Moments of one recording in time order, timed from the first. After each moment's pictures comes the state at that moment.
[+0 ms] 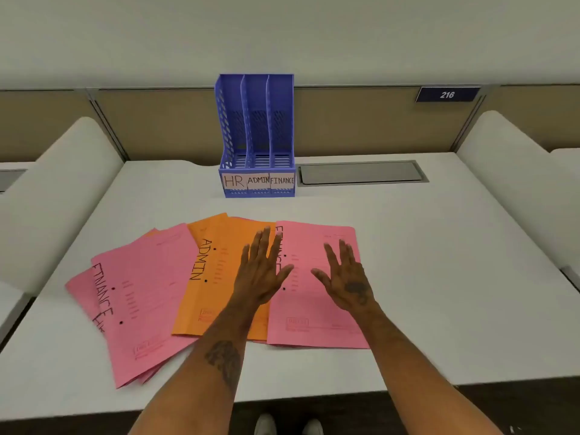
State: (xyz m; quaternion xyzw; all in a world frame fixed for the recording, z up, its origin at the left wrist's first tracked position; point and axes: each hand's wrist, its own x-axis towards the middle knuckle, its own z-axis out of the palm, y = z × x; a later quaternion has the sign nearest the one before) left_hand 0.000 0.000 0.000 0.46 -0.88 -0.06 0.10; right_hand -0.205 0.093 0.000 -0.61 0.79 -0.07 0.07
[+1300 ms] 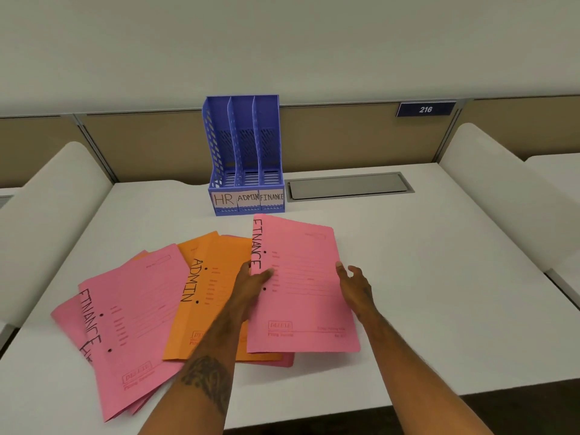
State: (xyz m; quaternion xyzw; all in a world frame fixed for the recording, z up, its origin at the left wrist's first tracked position) left_hand -0.013 -0.006 0.021 0.54 -0.43 -0.65 0.32; right_hand -0.237 0.086 0.010 -0.26 0.83 -0.36 0.34
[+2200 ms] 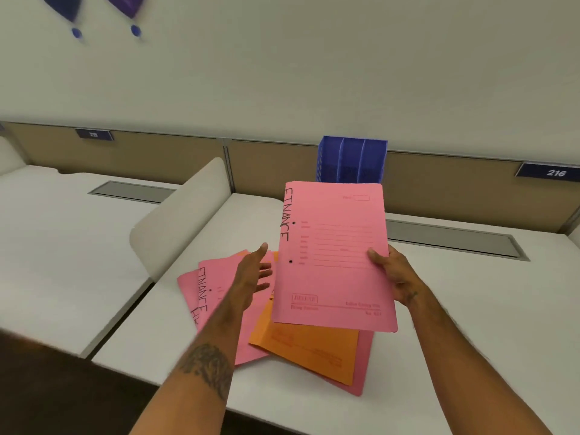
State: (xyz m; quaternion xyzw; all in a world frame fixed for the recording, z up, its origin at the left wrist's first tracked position) left_hand 0.156 -0.018 0.103 0.60 -0.38 -0.55 0.44; right_hand -0.160 0.002 0.117 -0.37 0.52 -0.51 0.57
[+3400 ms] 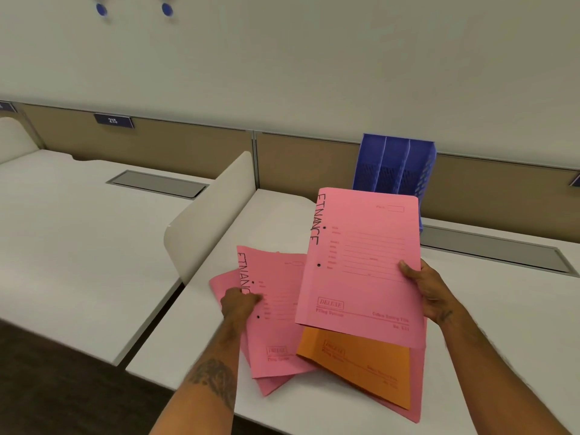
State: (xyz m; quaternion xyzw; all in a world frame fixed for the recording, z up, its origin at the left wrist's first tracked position) left_hand 0.293 -0.041 0.033 0.78 -0.35 -0.41 0.32; right_hand -0.093 -0.023 0.101 -0.35 0.55 -0.52 0.56
